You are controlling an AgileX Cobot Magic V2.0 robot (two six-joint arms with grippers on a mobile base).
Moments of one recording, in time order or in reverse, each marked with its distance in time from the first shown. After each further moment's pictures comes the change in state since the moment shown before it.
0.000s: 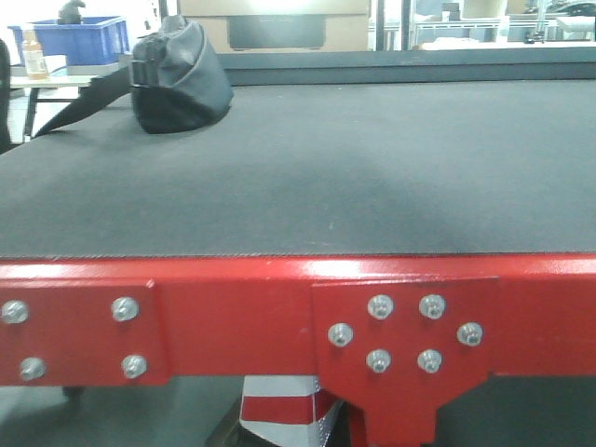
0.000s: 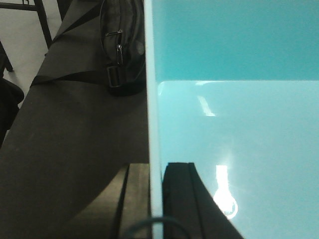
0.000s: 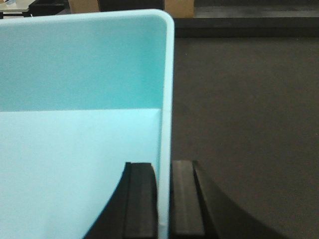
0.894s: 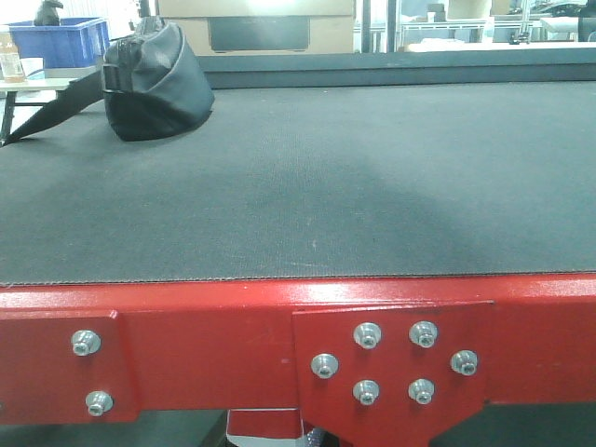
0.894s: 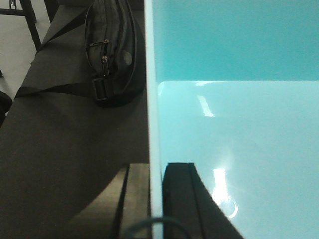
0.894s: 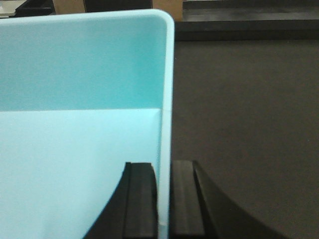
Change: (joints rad) left arm 0.000 0.000 0.000 0.000 0.000 0.000; right arm 0.000 0.000 0.000 0.000 0.002 0.000
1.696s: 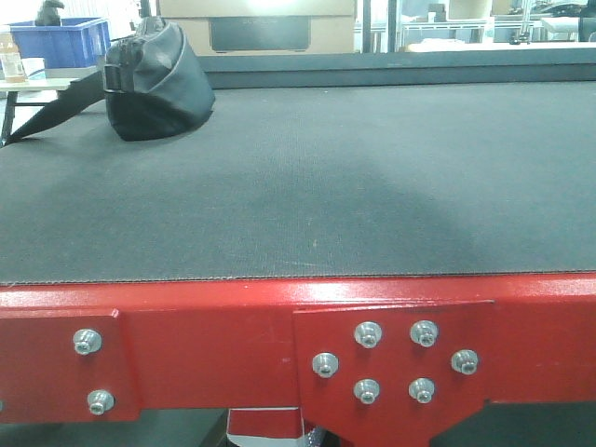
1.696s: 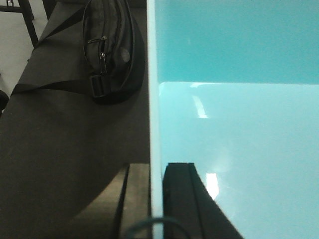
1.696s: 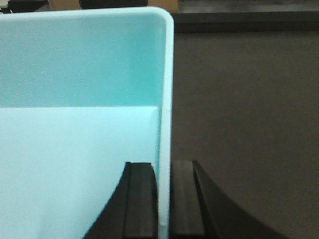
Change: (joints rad) left arm 0.000 0.009 0.000 -0.016 0.000 0.000; right arm 0.000 0.004 0.000 0.004 0.055 0.000
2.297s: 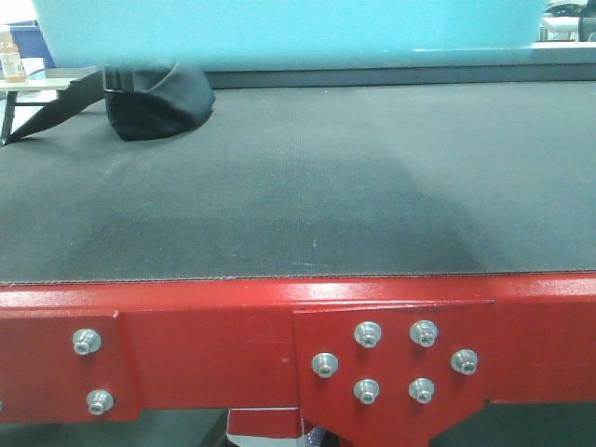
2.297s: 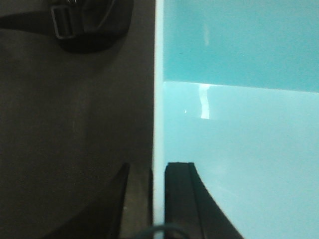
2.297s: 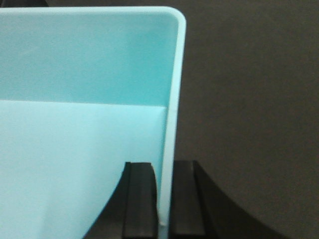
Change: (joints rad) left arm 0.147 0.151 0.279 -0.152 -0.372 -0.002; right arm -0.155 0.049 0.410 -0.021 -0.416 0.120
